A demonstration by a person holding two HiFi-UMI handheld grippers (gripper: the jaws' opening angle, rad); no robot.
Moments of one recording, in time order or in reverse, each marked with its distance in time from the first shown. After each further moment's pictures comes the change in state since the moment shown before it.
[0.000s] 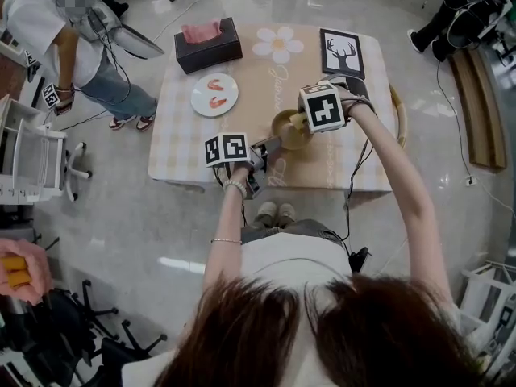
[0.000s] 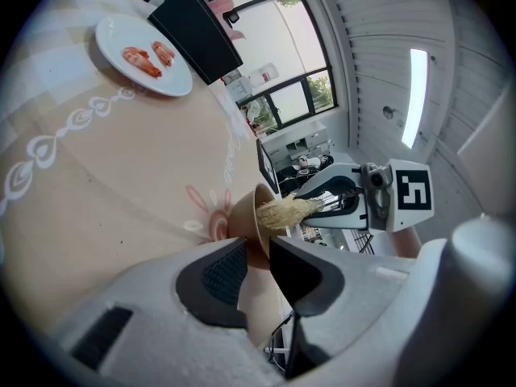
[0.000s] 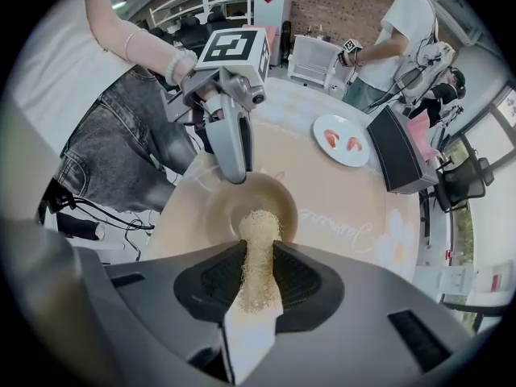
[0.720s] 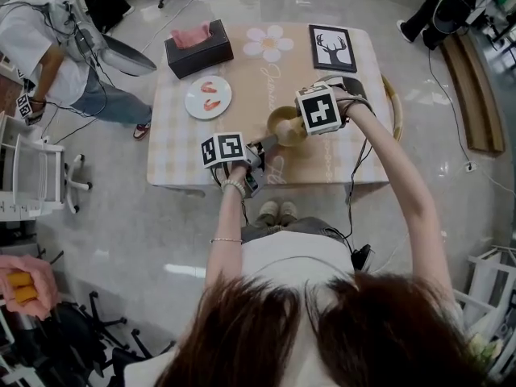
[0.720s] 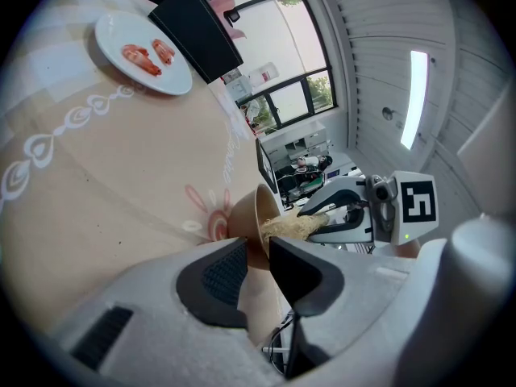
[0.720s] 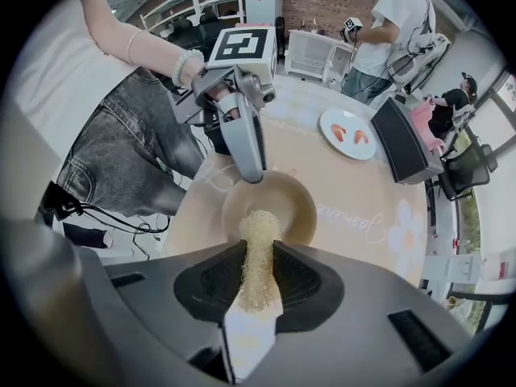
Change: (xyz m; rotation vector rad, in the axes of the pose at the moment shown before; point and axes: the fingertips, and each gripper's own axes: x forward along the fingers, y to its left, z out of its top) left arm 0.000 -0.001 0.000 -0.005 0.004 -0.012; right arm -0.003 0.022 -0.001 0.050 0.019 0.034
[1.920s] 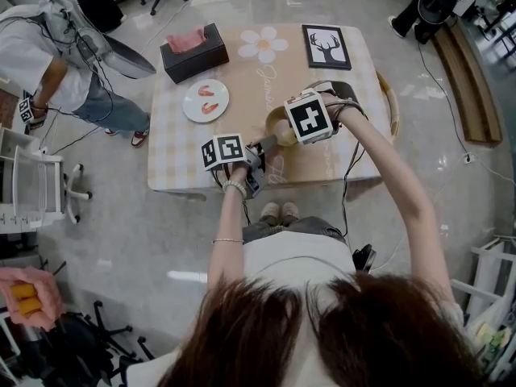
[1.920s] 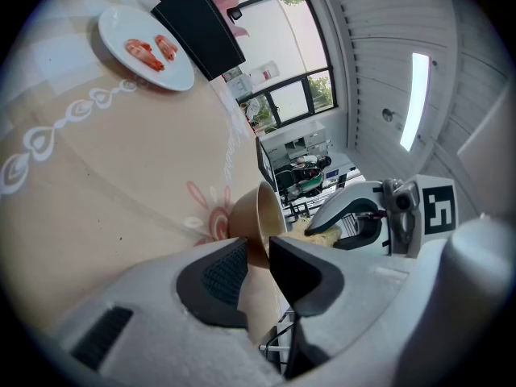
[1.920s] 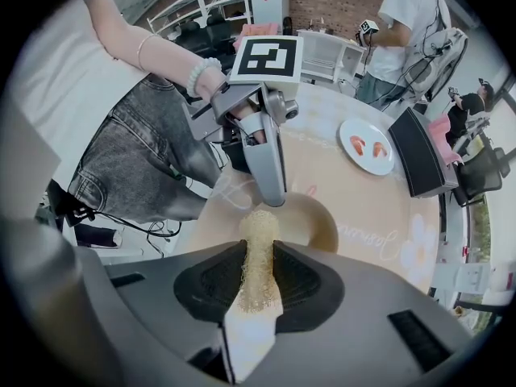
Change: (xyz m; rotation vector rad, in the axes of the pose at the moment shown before) left arm 0.001 0.000 -0.003 -0.013 0.010 -0.014; right arm -0.003 0.025 0.030 -0.029 -0.008 0.066
